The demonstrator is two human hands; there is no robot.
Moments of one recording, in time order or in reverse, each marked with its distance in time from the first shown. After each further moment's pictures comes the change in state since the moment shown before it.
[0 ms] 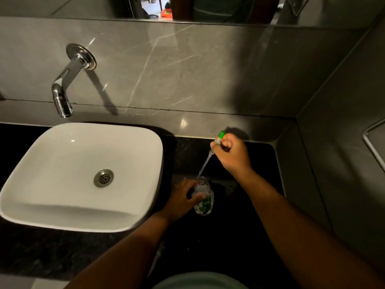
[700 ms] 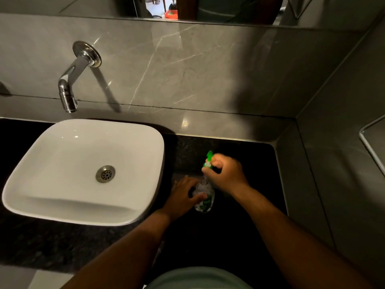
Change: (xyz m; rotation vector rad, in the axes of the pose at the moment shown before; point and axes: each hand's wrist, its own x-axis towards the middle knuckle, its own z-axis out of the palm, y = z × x) left_hand -0.002 -0.006 0.005 0.167 0.016 0.049; right_hand -0.044 0.027 0.004 -0.352 -0.149 -0.106
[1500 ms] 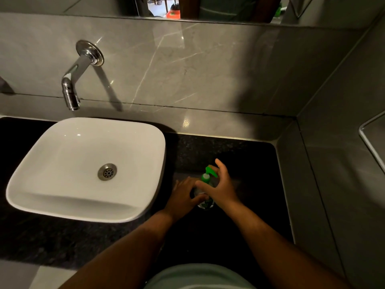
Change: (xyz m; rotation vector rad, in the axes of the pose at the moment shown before) left_hand -0.012 0.009 0.001 0.032 0.032 0.019; right_hand -0.045 0.011 0.041 0.601 -0.079 0.279
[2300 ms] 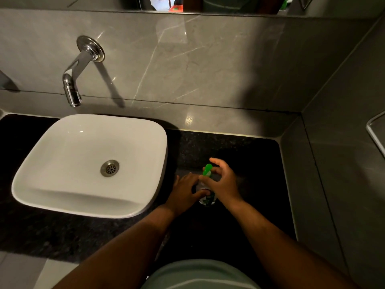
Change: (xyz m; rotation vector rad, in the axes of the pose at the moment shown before) left_hand 0.003 0.005 -0.003 0.067 -0.003 -0.023; right_hand 0.009 0.000 -0.002 -0.074 0.031 -0.144
